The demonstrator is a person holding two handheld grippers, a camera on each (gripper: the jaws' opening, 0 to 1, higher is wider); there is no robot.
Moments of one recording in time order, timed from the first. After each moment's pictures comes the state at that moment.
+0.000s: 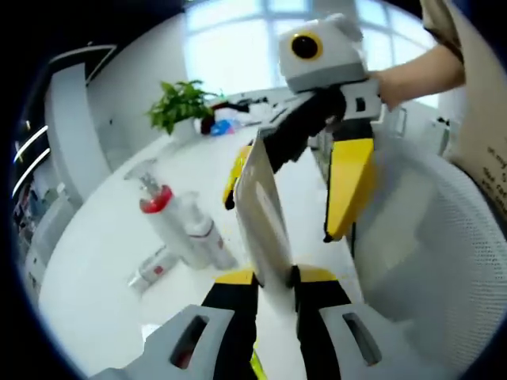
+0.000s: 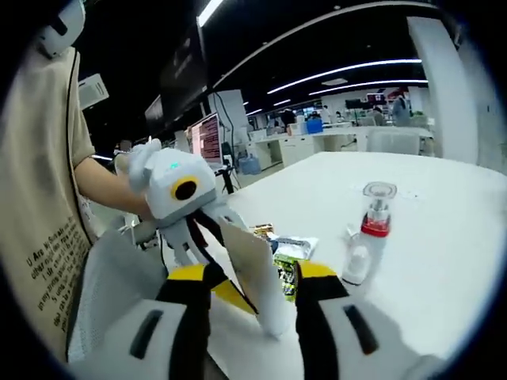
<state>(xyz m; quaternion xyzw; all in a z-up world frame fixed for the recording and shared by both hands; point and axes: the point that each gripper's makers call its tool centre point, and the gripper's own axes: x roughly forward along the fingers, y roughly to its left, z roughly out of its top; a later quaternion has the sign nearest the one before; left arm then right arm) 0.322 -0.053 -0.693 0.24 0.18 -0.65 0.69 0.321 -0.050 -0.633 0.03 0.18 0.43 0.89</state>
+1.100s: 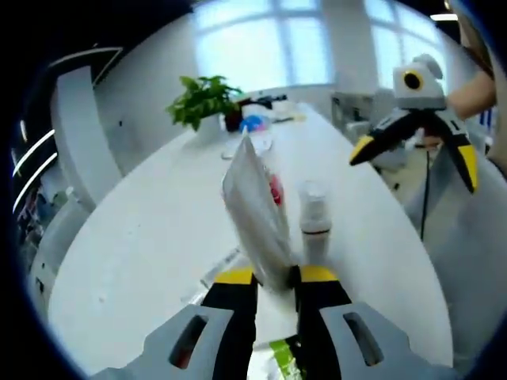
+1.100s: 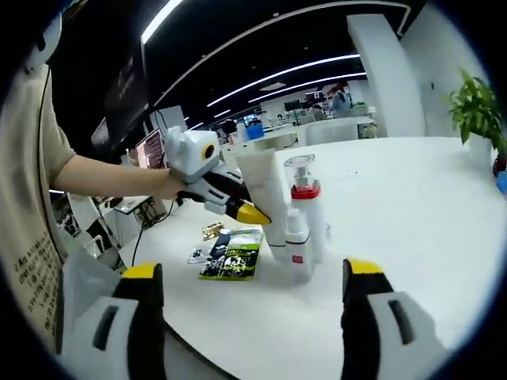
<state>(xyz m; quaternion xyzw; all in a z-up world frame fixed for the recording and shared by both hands) 0.439 -0.056 -0.688 0.25 0.17 -0.63 0.71 0.317 -0.102 -0.656 0.07 0.20 0.29 0.93</state>
